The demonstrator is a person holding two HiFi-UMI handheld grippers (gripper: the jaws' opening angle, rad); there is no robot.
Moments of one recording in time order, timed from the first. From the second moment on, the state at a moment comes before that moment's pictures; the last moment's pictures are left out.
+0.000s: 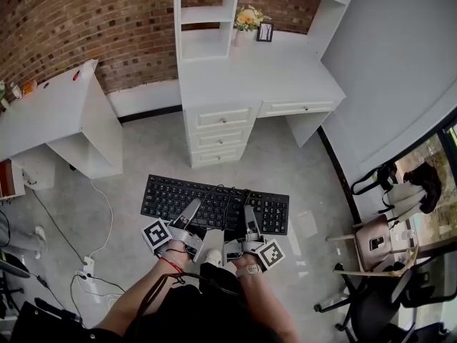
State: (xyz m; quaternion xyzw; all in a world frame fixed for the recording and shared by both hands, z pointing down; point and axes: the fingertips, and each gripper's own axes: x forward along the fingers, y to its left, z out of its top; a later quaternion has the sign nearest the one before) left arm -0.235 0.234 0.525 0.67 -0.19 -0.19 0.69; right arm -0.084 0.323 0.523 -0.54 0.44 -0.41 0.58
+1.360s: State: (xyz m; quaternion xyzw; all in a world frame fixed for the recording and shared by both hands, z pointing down) left arm -0.110 0.113 0.530 0.66 -0.19 -0.20 0.70; right arm 0.042 0.200 0.527 -0.54 0.45 -0.41 0.58
